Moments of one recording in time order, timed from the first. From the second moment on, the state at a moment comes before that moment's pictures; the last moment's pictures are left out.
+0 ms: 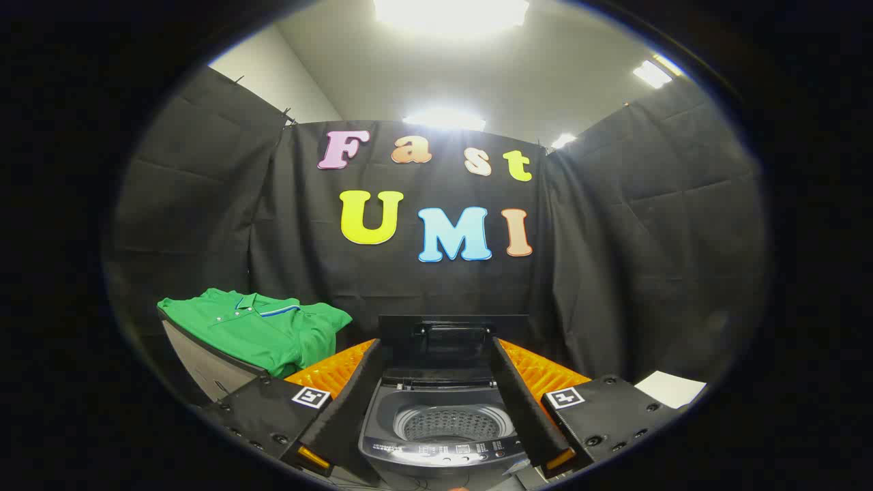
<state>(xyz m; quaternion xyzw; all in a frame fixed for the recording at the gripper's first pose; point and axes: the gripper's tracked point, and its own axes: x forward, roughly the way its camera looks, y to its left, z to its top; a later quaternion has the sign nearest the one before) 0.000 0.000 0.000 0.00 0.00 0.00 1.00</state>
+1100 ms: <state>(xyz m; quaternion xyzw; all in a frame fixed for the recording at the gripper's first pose) 0.011 0.019 0.018 -0.01 -0.01 0.03 1.00</state>
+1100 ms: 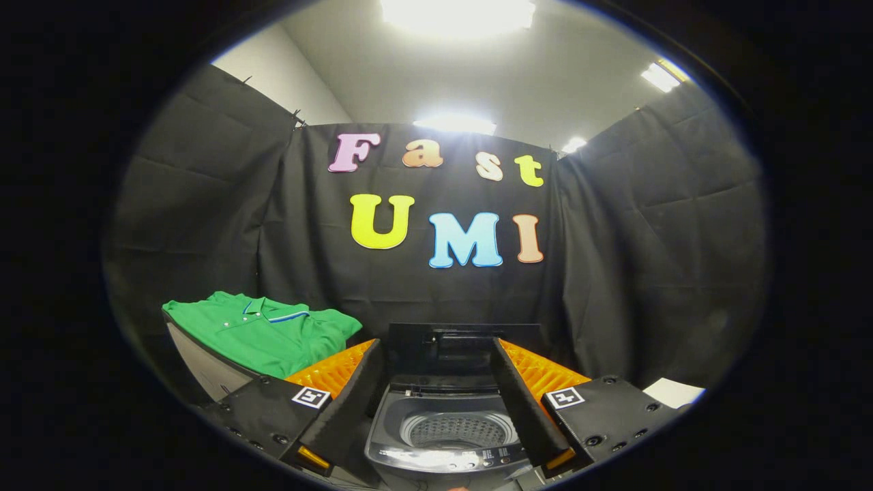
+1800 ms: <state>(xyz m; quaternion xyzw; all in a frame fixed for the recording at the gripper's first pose) 0.044 0.074 0.055 0.02 -0.01 0.08 1.00</state>
